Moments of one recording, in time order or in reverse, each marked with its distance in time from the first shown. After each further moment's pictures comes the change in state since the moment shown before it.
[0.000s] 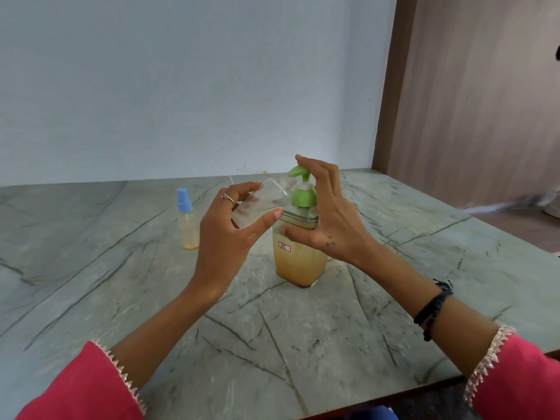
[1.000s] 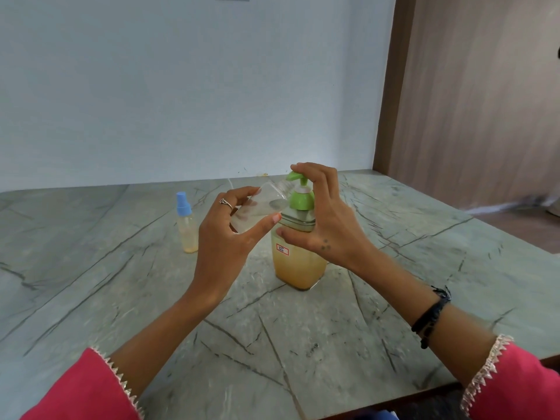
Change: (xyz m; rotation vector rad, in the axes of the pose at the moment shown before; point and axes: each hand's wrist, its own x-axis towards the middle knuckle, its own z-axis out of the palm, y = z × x) left_hand -0.001 0.000 0.001 -0.009 0.010 -0.006; right_hand -0.001 0.000 0.003 0.017 0.031 -0.010
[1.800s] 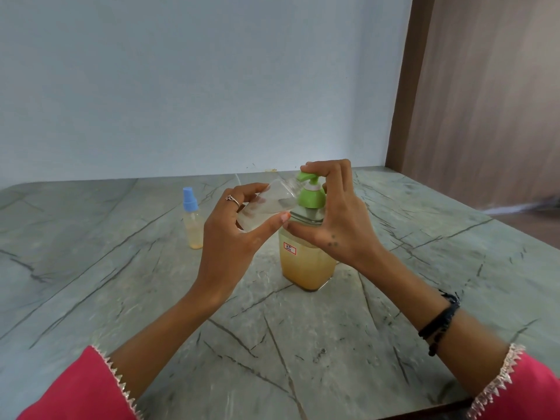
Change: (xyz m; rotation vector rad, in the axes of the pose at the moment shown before) left_hand 0.000 0.000 -0.001 0.002 -0.014 0.006; right_hand 0.003 -0.002 0.005 0.017 0.114 0.013
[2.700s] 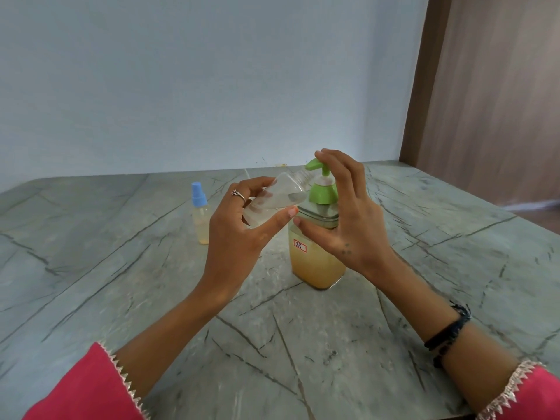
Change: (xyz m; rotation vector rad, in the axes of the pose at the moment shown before) left_hand -0.001 0.000 -0.001 -0.002 0.018 -0.007; right_hand -0.009 0.005 0.005 -0.052 0.020 -0.048
